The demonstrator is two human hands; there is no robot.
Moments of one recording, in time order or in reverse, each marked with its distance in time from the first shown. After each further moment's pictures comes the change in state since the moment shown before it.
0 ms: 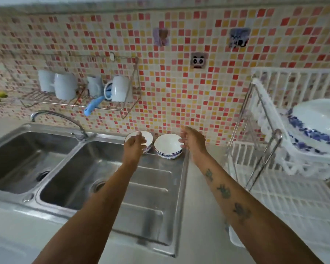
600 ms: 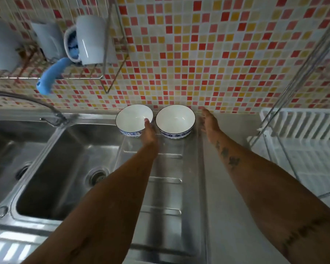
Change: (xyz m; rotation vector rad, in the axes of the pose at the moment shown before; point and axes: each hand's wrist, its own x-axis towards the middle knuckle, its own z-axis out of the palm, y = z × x) left_hand 0.162 -0.164 0.068 -0.300 -0.006 -0.418; right_hand 0.166 0.131 -0.005 -0.012 0.177 0.205
